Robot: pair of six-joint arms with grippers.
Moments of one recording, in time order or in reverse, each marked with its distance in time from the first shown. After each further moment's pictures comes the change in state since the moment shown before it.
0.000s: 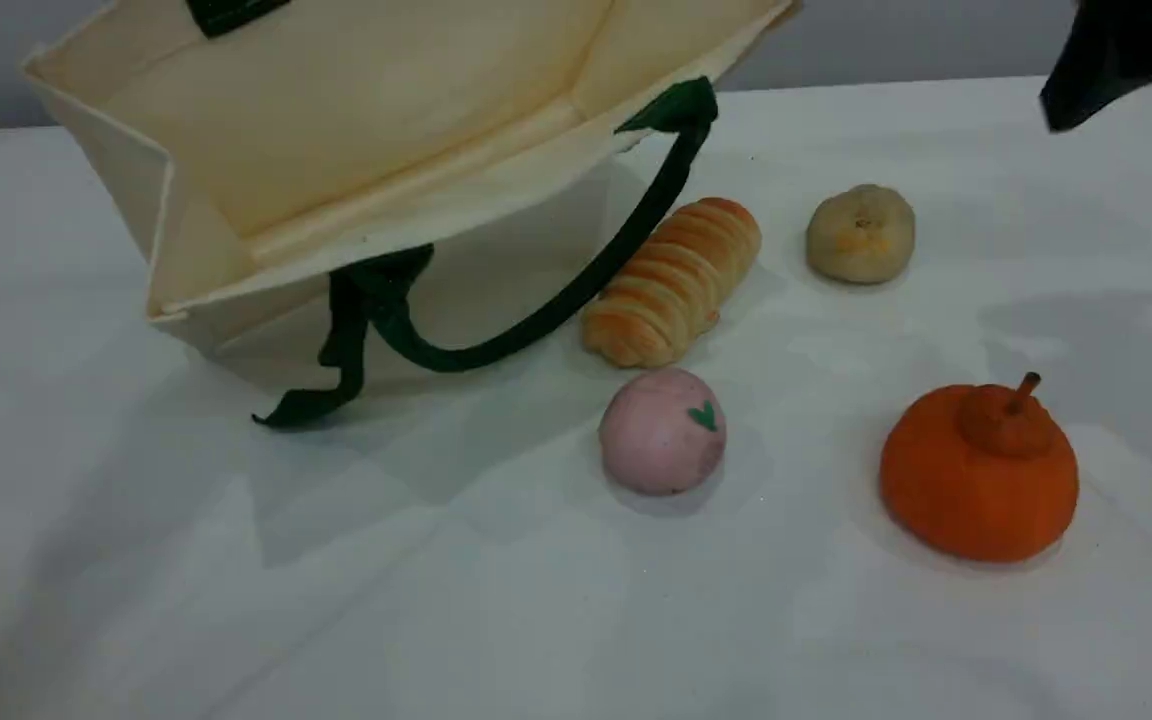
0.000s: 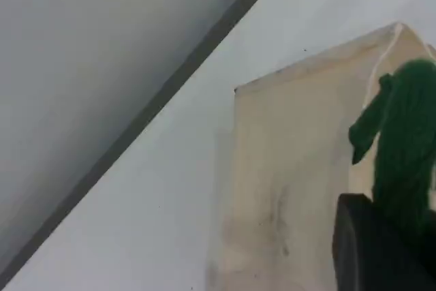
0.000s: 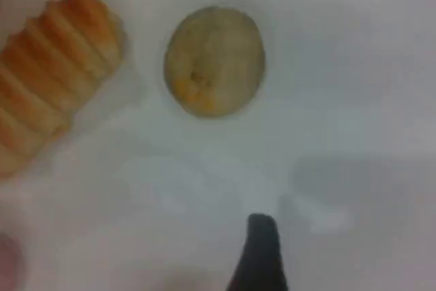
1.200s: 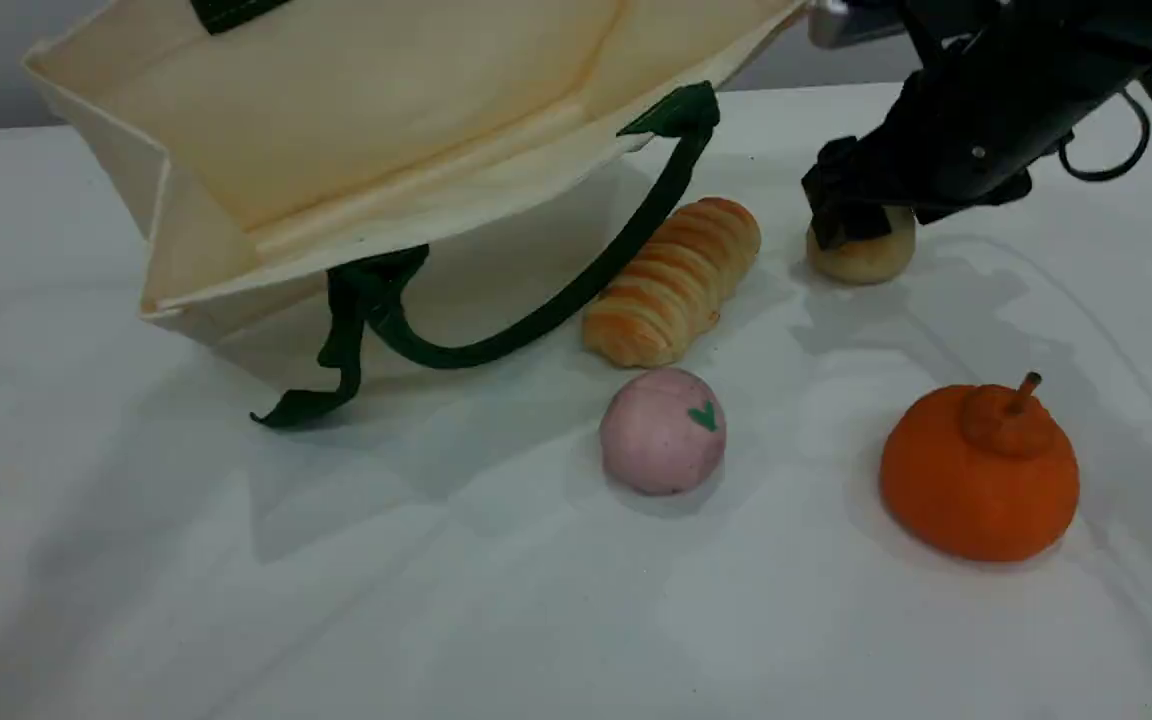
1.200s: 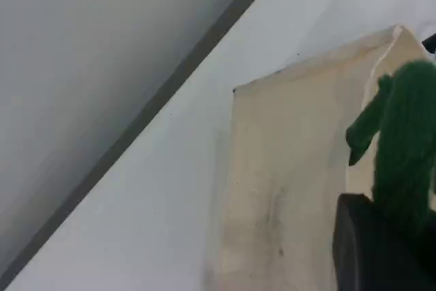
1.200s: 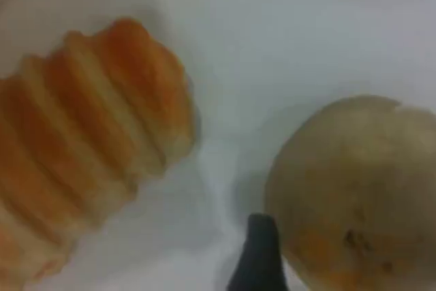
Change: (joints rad) left arm 0.000 0.000 0.000 -0.018 0.000 0.006; right arm 0.189 0.460 -0.231 0.093 -0.311 -0.137
